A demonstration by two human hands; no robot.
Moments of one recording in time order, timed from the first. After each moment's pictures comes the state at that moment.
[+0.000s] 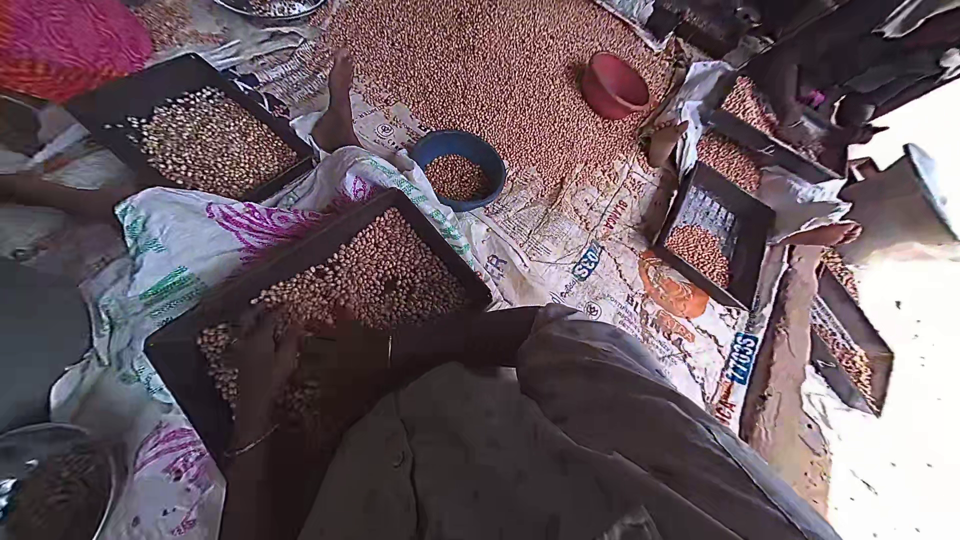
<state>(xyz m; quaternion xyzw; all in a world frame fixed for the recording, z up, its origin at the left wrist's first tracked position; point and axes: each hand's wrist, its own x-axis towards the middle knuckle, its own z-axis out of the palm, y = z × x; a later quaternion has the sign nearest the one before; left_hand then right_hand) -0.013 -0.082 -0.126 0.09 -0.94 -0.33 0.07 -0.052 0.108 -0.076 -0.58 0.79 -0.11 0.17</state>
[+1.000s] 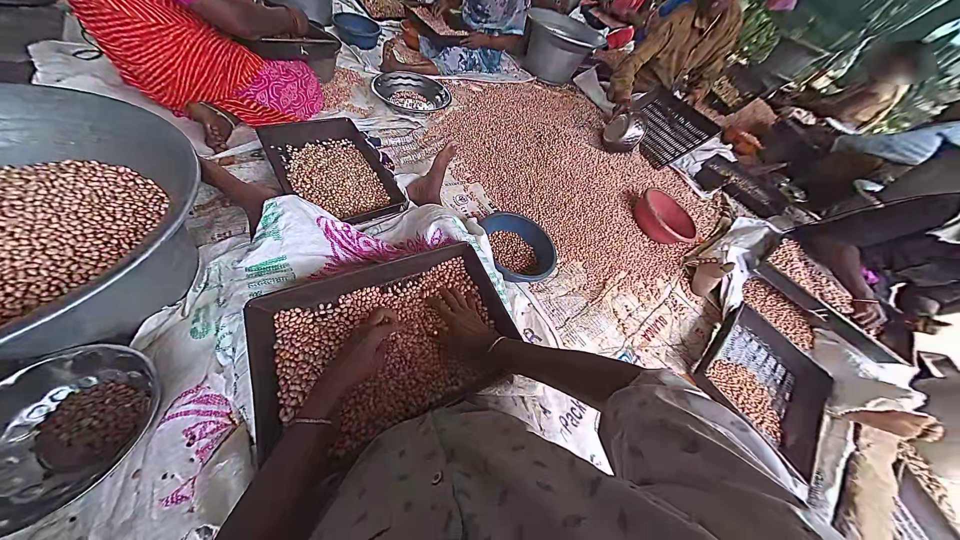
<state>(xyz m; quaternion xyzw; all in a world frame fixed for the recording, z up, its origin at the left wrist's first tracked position) -0.038 -0.044 -0.120 -0.13 -0.91 -0.39 -0.01 -0.148 0.197 -0.115 -0.39 0.90 -0.12 0.12</state>
